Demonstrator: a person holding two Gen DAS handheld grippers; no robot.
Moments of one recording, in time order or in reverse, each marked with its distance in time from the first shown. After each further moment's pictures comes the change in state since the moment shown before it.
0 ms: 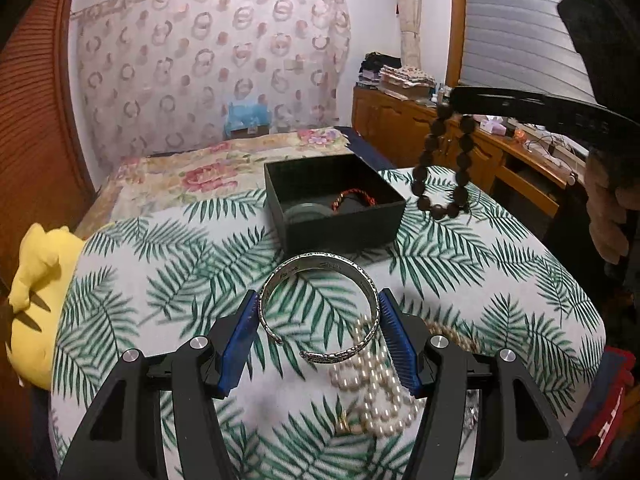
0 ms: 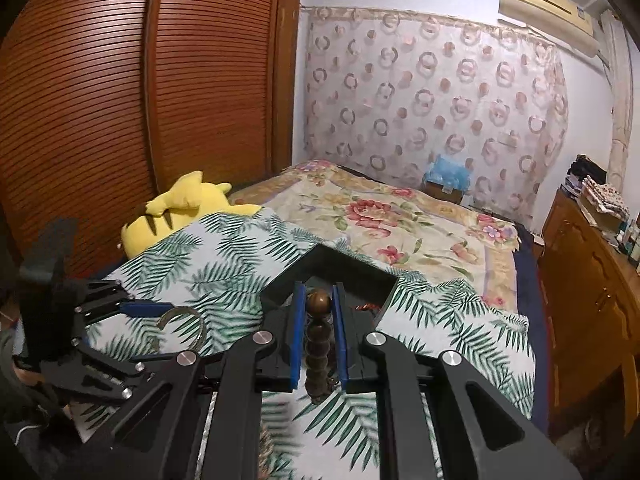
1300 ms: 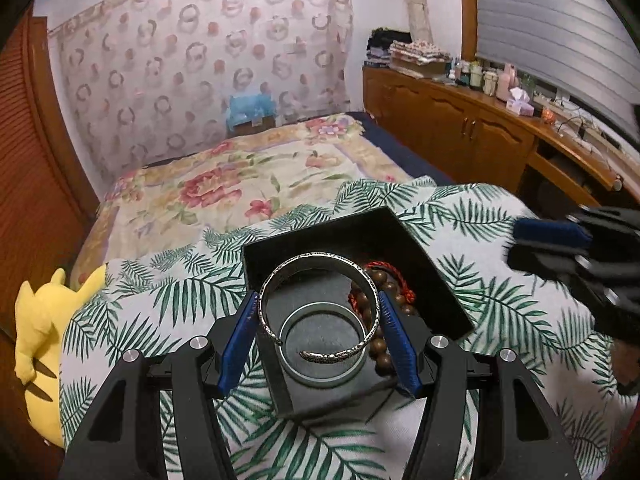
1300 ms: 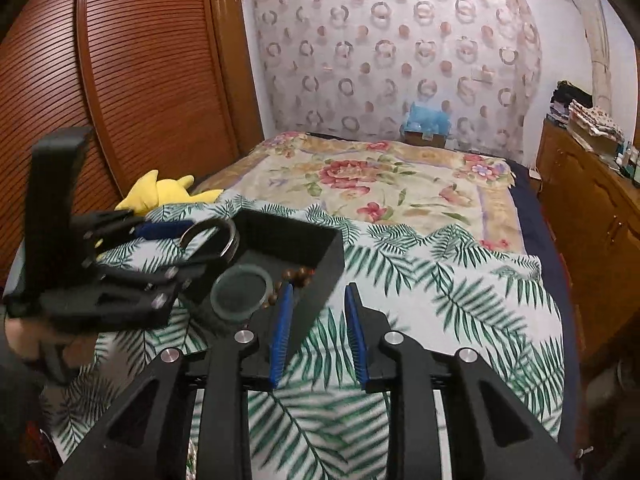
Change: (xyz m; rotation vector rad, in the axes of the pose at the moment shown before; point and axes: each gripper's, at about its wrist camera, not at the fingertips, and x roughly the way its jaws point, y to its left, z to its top) left arm 0.121 -0.009 0.105 0.066 0.097 0.082; right arm 0.068 -0.081 -0.054 0.200 0.099 0.009
